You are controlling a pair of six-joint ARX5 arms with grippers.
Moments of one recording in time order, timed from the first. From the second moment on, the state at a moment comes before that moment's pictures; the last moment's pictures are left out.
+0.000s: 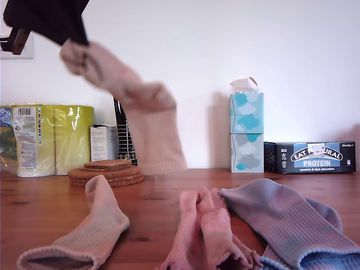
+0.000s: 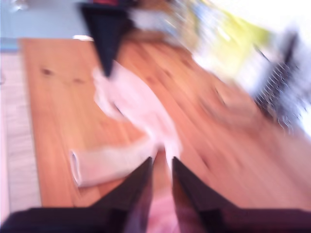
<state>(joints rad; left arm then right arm) -0.45 1.50 1.43 -1.35 0.67 0.06 0.77 0.73 0.65 -0.24 -0.27 -0.52</state>
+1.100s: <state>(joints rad) -0.45 1.49 1.43 -1.26 0.92 0.15 1.06 1.06 0.65 0.16 0.14 -0.76</state>
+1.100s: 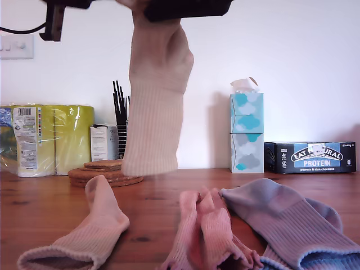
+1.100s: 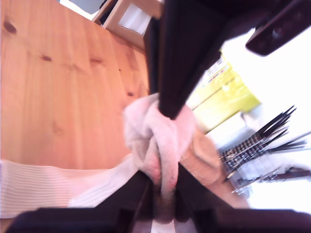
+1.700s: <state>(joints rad) -0.42 1.10 1.35 -1.13 0.54 0.31 0.93 0.97 0.85 -0.17 -0.04 -0.37</state>
